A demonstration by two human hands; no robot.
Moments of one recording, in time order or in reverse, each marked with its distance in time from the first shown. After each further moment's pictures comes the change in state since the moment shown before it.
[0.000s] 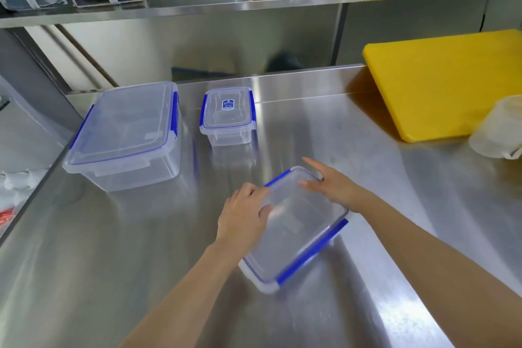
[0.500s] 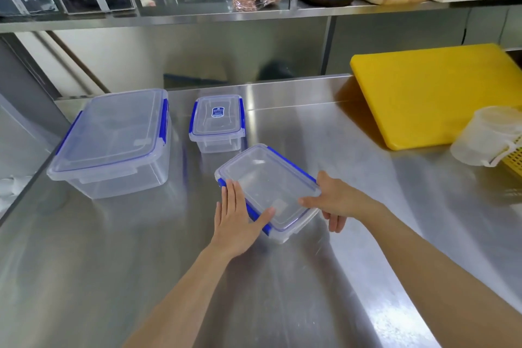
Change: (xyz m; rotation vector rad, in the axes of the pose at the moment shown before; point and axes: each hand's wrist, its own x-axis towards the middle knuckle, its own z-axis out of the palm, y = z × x) left_hand 0.009 0.010 0.021 -0.247 -0.154 -0.227; right_hand -0.032 -0.014 -0.025 -0.310 -0.090 0.156
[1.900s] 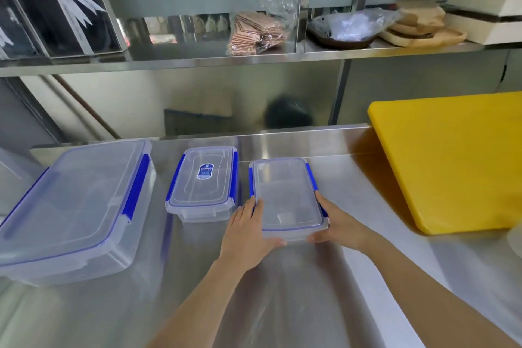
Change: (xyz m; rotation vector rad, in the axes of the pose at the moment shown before) left_hand 0.171 0.061 -0.008 0.247 0.045 0.129; right_hand 0.163 0.026 -0.085 0.392 -0.018 -0.395
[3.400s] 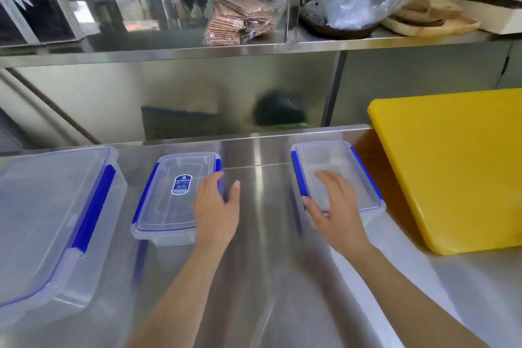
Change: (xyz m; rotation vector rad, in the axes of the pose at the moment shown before) left_hand 0.073 -0.001 -0.026 -0.537 0.480 -0.270; right_hand 0.037 -0.013 -0.007 -0.429 0.703 -0.178
